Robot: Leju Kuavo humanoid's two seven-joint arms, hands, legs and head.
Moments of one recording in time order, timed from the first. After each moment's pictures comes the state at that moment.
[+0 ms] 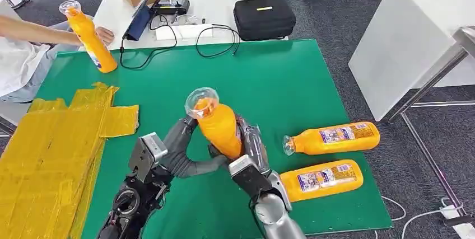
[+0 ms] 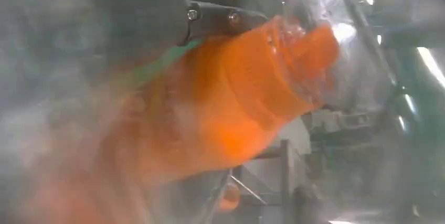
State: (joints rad) left arm -0.14 -0.14 -0.29 -1.46 -0.15 -0.21 -0.32; right arm -0.11 0.33 0.31 -1.22 0.54 -0.23 -0.59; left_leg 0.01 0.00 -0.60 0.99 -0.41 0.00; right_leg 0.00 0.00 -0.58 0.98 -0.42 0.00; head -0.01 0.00
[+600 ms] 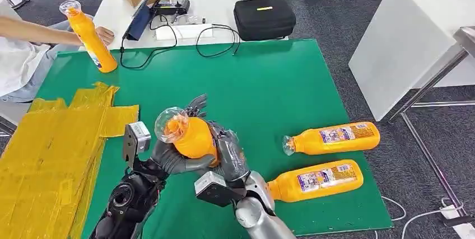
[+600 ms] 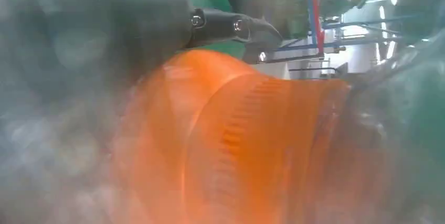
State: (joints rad) left arm -0.16 -0.11 -0.26 -1.36 0.03 -0.21 -0.30; right arm -0.19 0.33 0.51 -1.06 0.59 -0.34 -0.63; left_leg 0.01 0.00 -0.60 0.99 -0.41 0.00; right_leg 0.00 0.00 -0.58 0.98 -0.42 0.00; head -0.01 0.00
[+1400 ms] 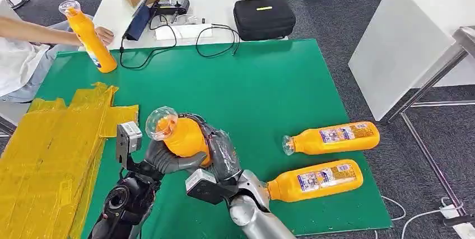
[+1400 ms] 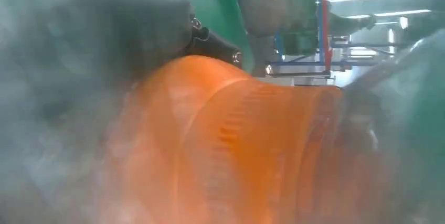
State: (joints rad) left arm -0.14 -0.11 -0.22 -1.36 0.08 -0.18 -0.29; right arm -0.24 0.33 0.56 -0.98 0.57 -0.37 -0.60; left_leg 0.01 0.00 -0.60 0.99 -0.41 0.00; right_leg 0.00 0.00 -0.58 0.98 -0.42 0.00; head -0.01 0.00
